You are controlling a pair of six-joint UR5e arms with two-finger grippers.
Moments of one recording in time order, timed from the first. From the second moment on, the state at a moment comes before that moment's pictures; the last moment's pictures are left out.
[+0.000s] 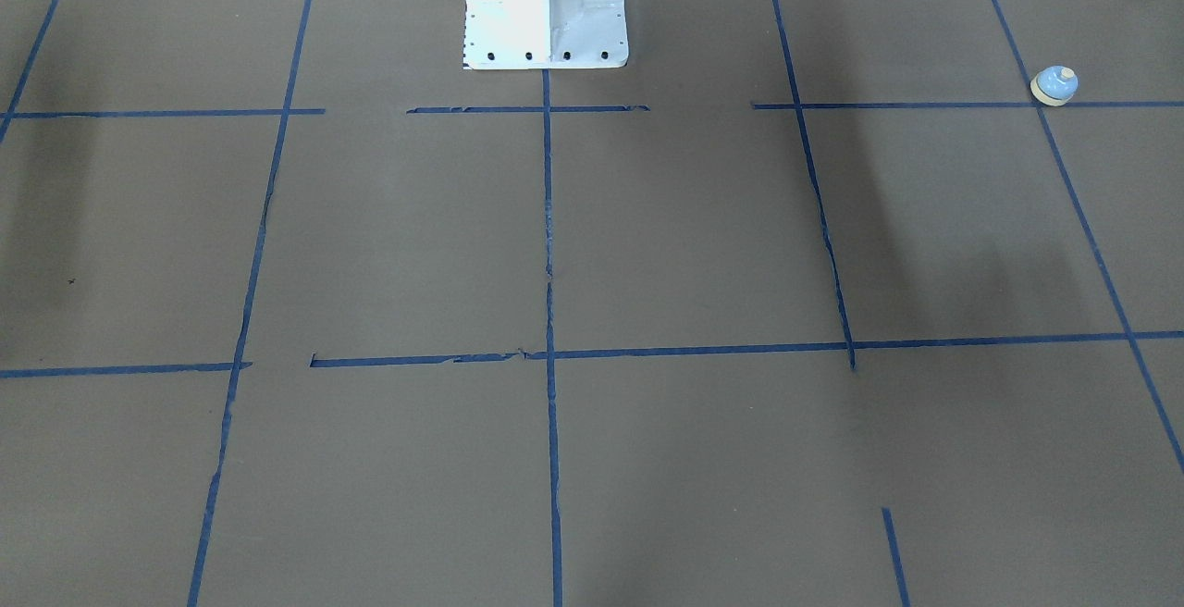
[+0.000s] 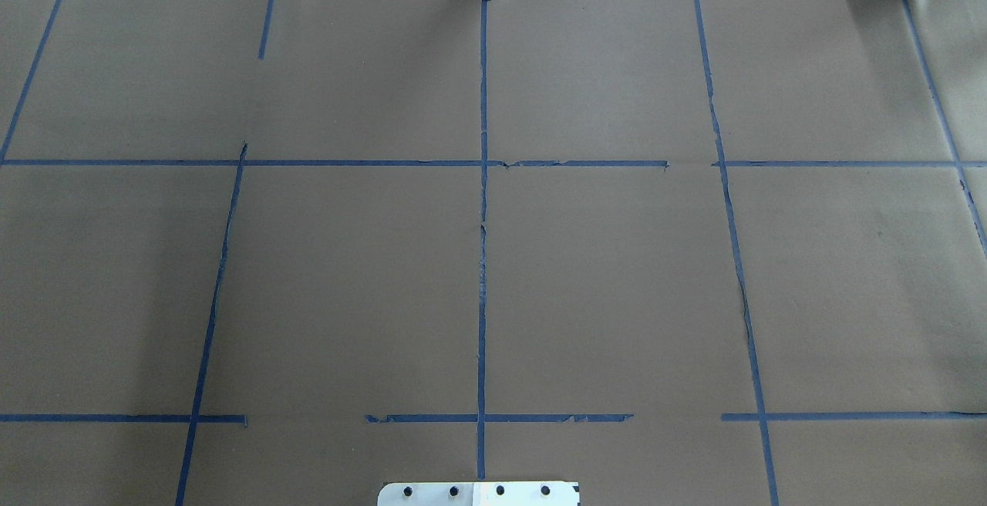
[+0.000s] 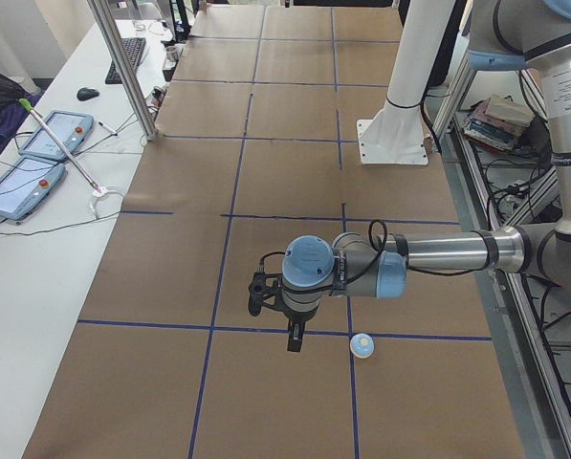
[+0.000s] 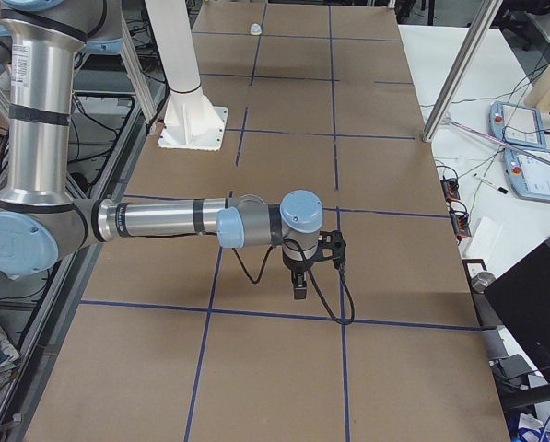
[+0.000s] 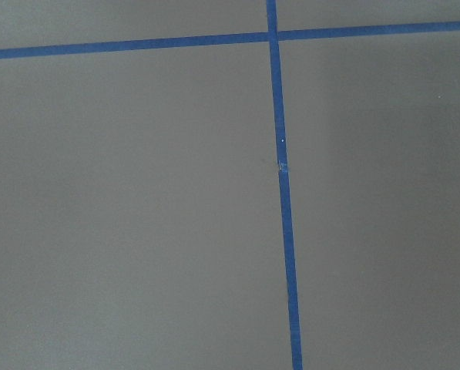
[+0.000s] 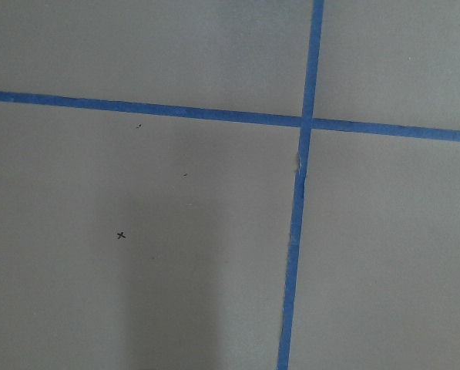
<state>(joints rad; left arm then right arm) -1.63 -1.26 -1.83 -1.66 -2.38 0.08 1.49 -1.71 1.79 -1.52 2.36 0.06</state>
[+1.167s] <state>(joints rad) -1.55 -1.27 -1.84 -1.80 -2.40 0.03 1.49 -1.71 1.79 -1.52 2.36 0.06</state>
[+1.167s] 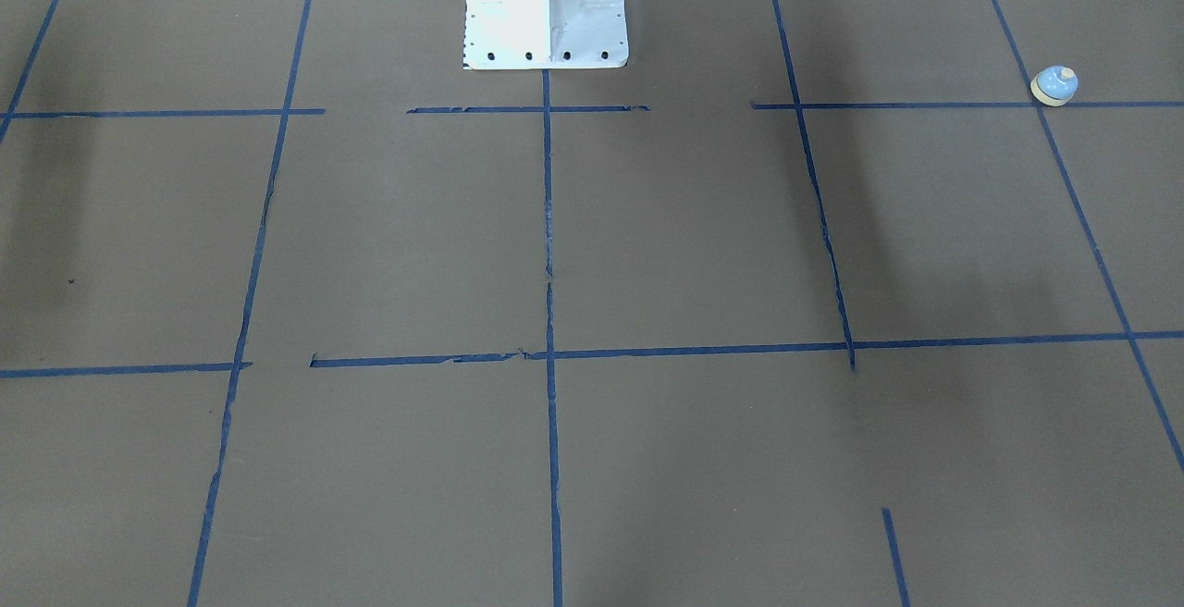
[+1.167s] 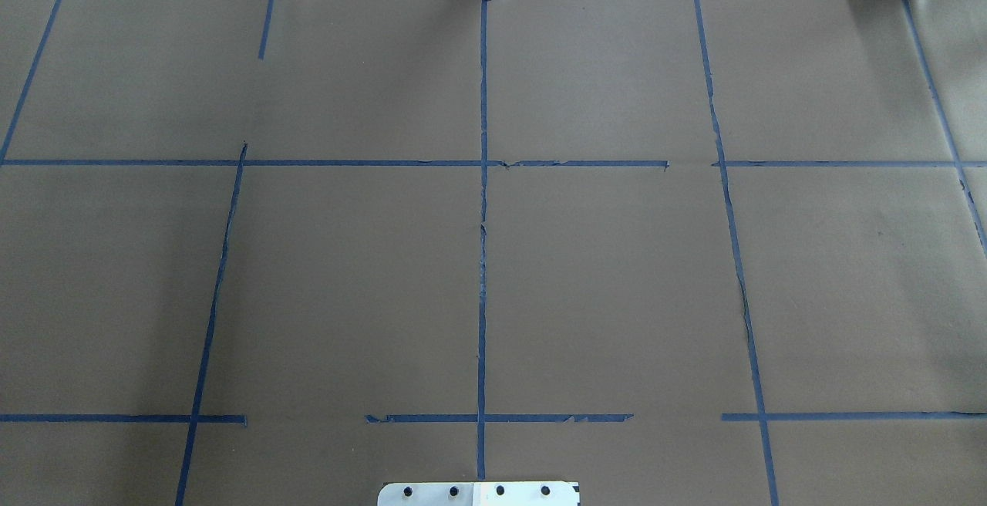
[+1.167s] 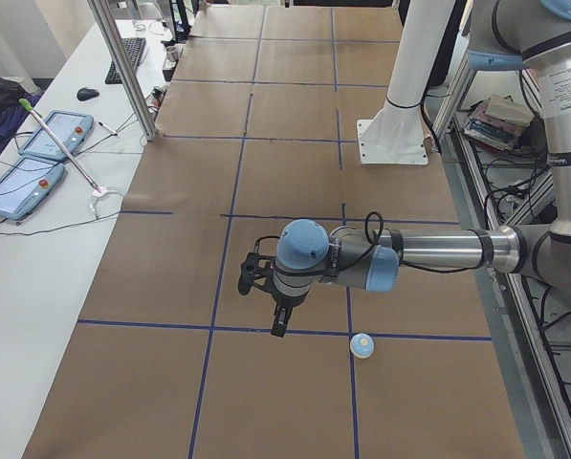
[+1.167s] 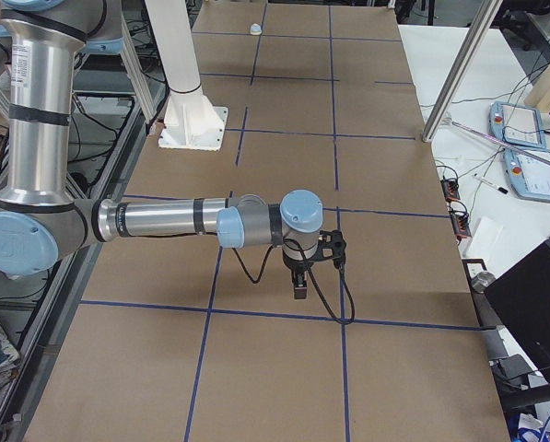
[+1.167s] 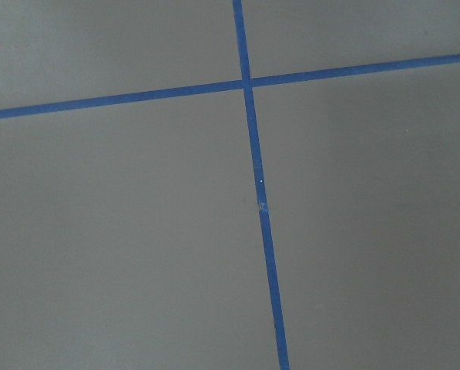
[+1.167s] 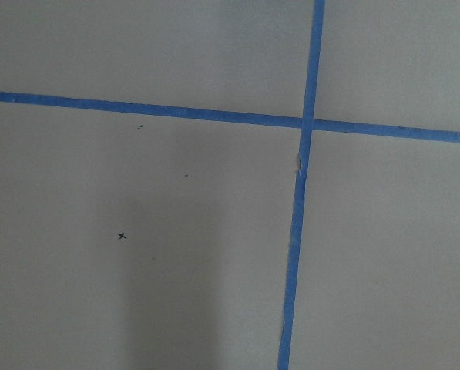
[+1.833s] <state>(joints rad) -1.28 -1.12 -1.81 -1.90 -2.32 -0.22 1.49 -1.72 1.80 -1.52 2.36 0.06</state>
